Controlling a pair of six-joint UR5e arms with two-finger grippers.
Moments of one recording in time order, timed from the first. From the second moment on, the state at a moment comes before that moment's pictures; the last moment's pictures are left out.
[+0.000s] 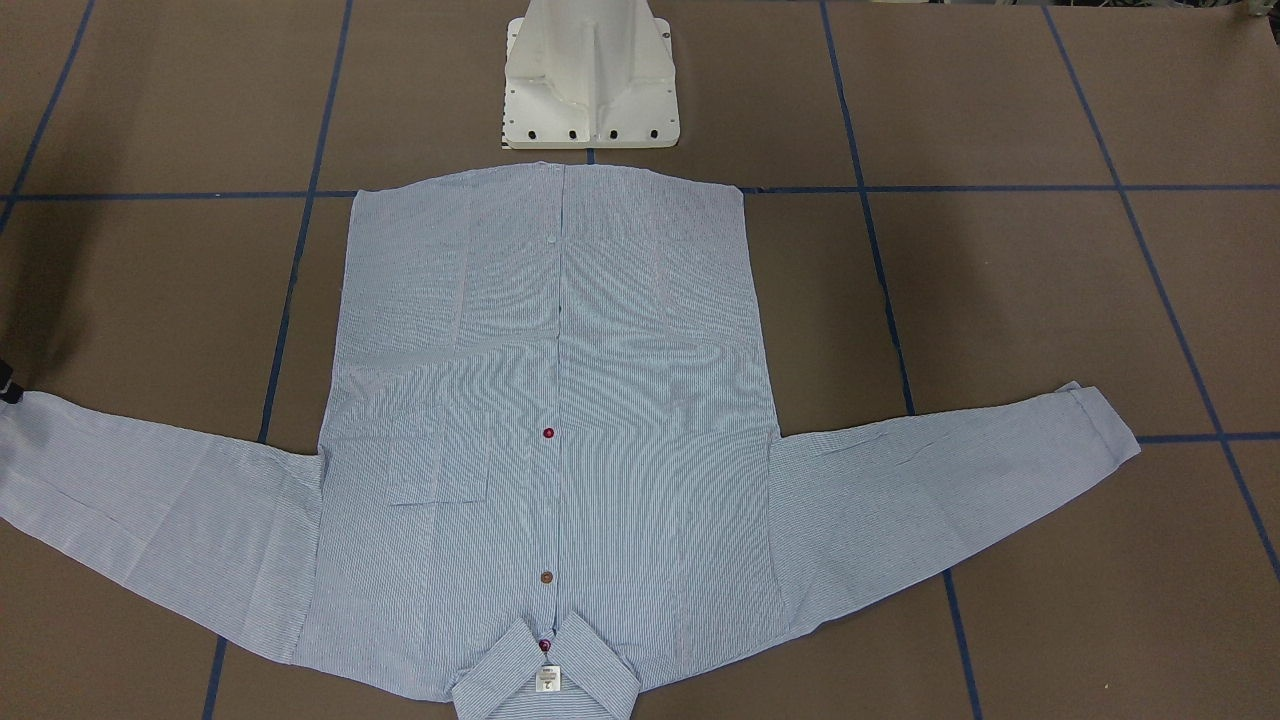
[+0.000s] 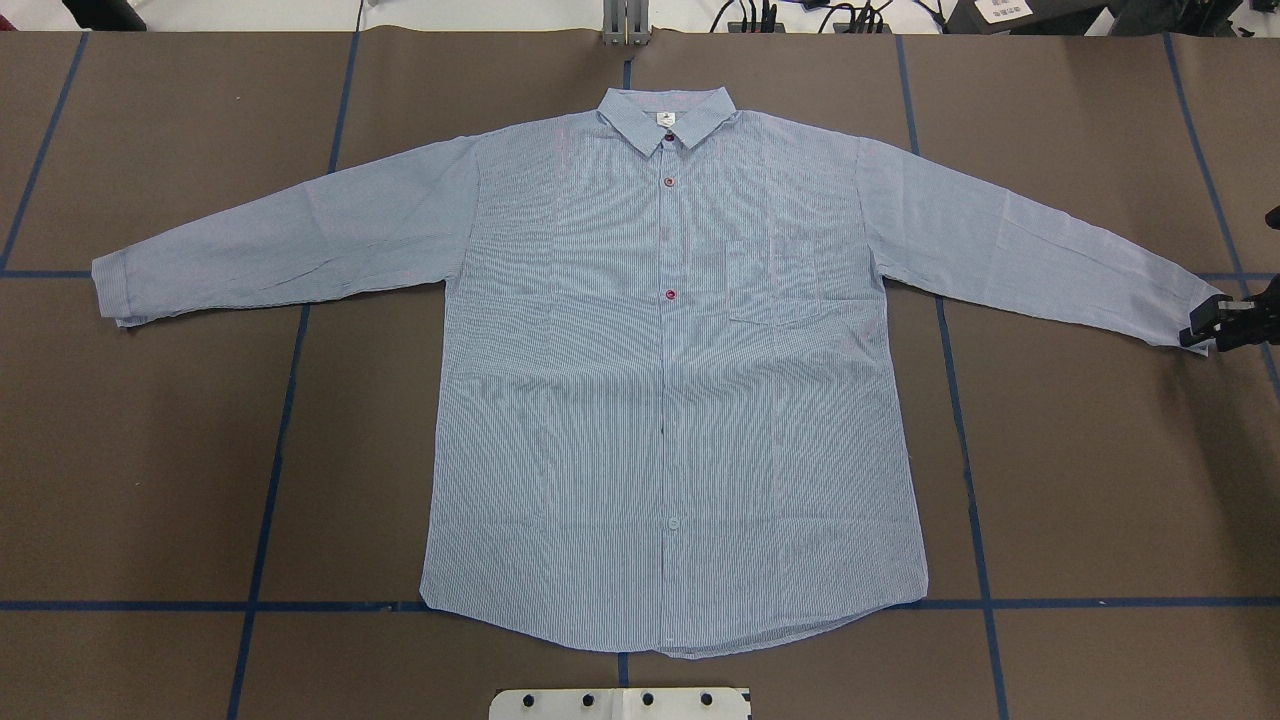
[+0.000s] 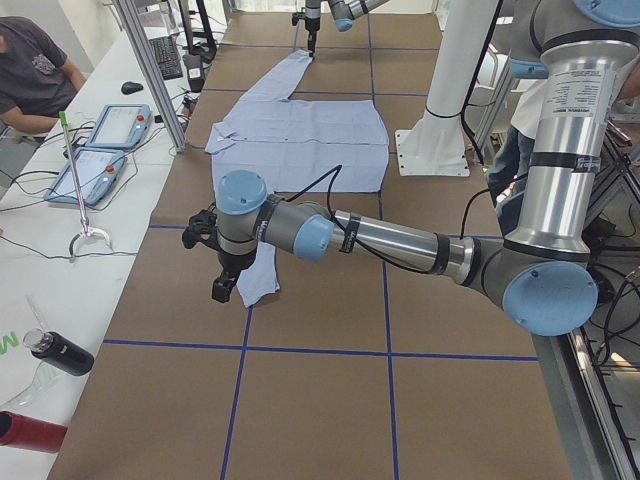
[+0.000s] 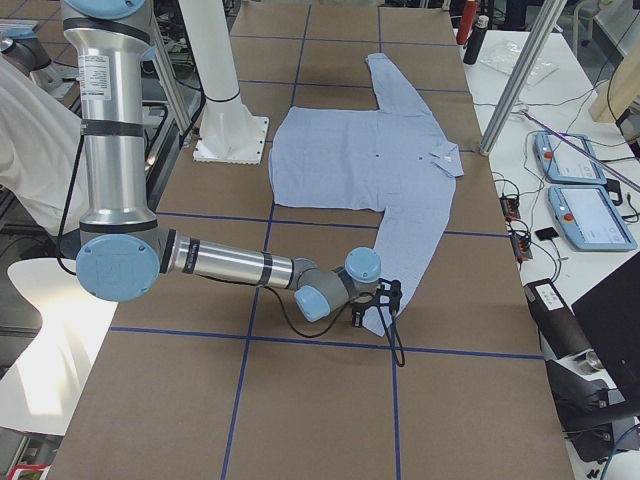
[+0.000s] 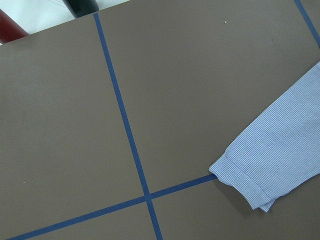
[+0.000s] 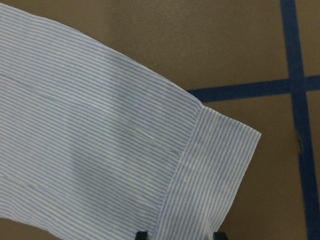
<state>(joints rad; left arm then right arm) -1.53 -1.67 -1.68 -1.74 -2.31 0.03 1.19 -1.57 1.32 -0.85 2.30 0.71</state>
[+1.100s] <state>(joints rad) -1.53 -1.67 -1.68 -1.74 -2.31 0.02 1.22 -1.57 1.31 -0.85 2.30 0.71</state>
